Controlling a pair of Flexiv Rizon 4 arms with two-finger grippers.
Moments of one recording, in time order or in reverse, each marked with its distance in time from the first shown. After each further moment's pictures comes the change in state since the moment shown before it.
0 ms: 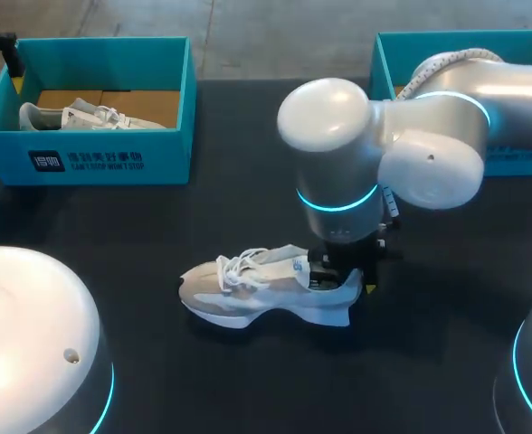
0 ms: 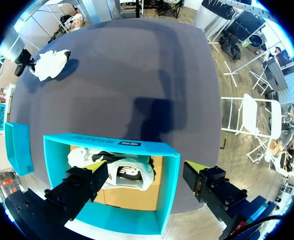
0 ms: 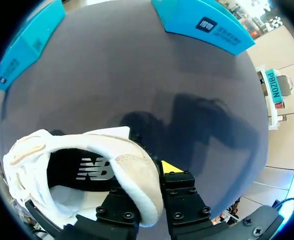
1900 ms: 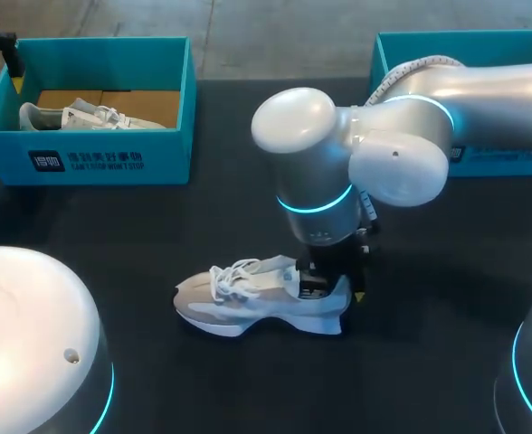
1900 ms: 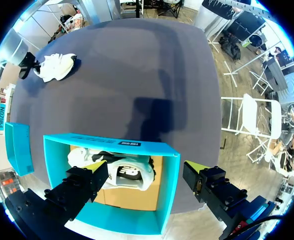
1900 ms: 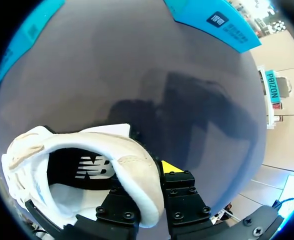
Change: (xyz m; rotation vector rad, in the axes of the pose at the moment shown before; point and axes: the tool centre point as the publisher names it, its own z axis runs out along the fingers) left arm 0.000 0.000 0.000 0.000 0.000 0.000; right arm 0.018 -0.005 0.020 0.069 -0.049 -0.023
